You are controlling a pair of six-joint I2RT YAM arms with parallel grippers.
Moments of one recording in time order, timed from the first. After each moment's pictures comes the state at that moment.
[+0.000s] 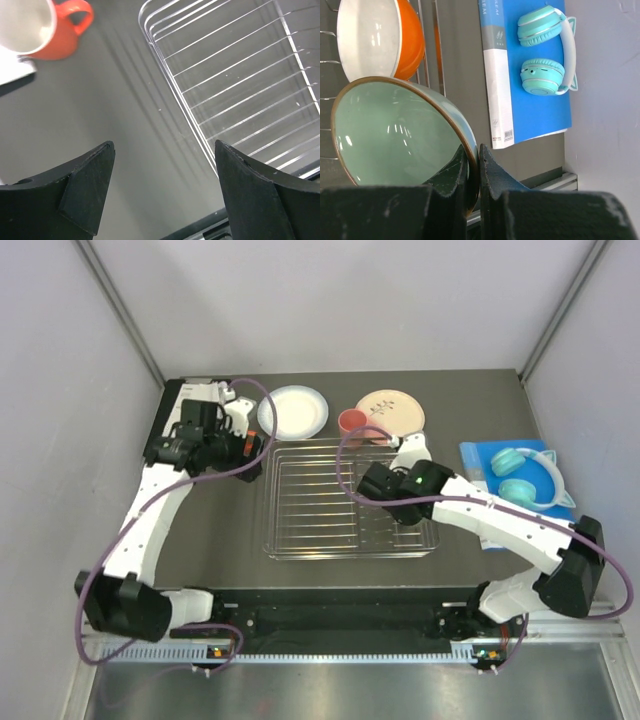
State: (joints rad) left arm -0.17 1.23 1.28 -0.87 0.24 0.18; right arm 0.98 1.40 1.28 -1.35 0.97 0.78
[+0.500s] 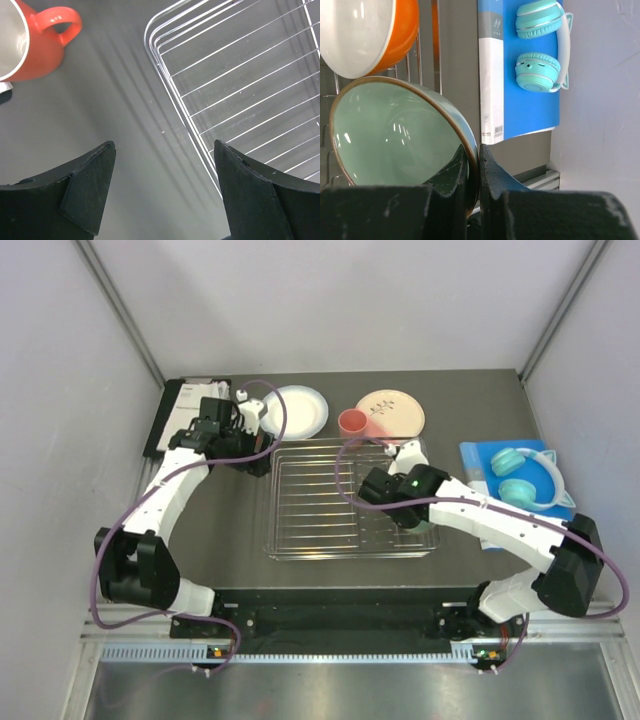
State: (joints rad) left arm -0.17 1.43 1.23 -0.69 0.25 0.17; right arm 0.96 1.39 1.21 -1.33 0.95 0.70
